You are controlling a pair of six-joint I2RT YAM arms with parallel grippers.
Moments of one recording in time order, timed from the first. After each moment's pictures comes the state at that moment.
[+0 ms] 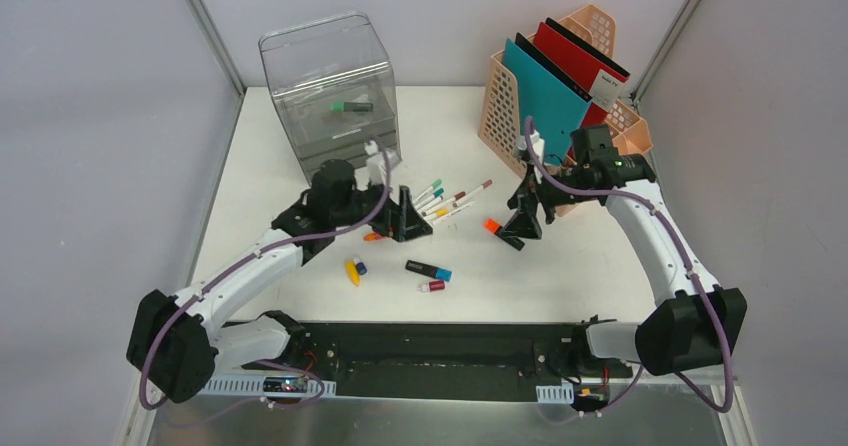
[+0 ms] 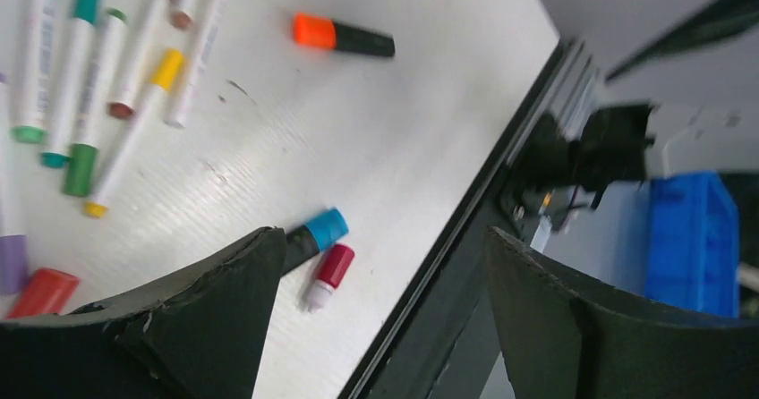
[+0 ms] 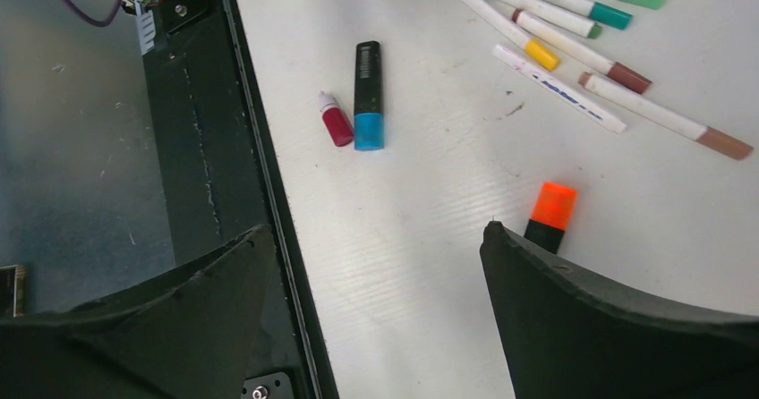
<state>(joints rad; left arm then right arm) -0.49 1.09 0.73 -0.04 0.59 -0.55 0.24 1.30 1.20 -1.05 -0.96 -0.69</state>
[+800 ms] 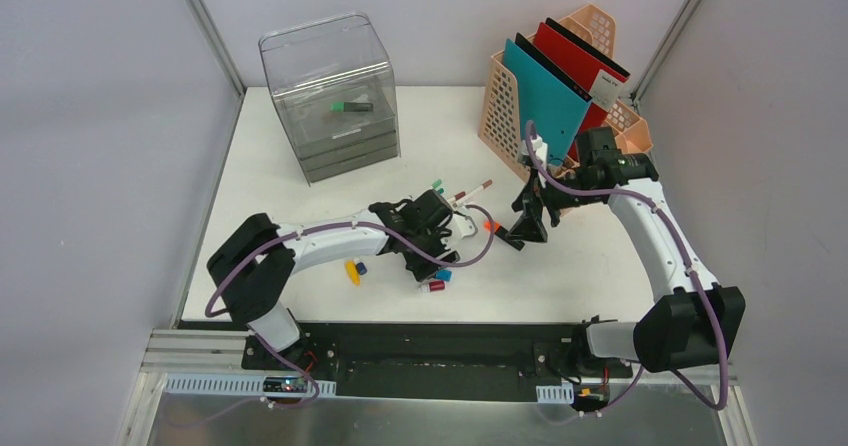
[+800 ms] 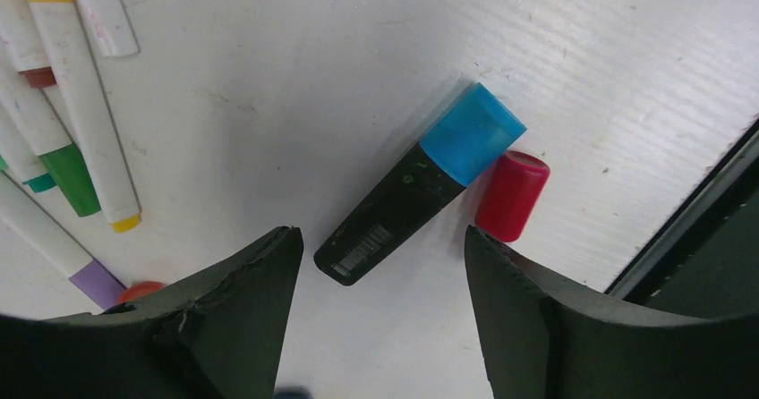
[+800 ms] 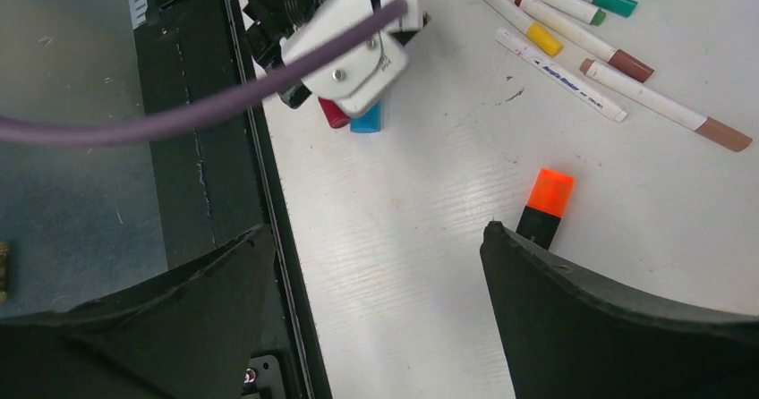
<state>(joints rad) -0.93 1.60 1.02 -0.50 0.11 0.15 0.16 1.31 1.20 -1.13 -0.98 -0.83</state>
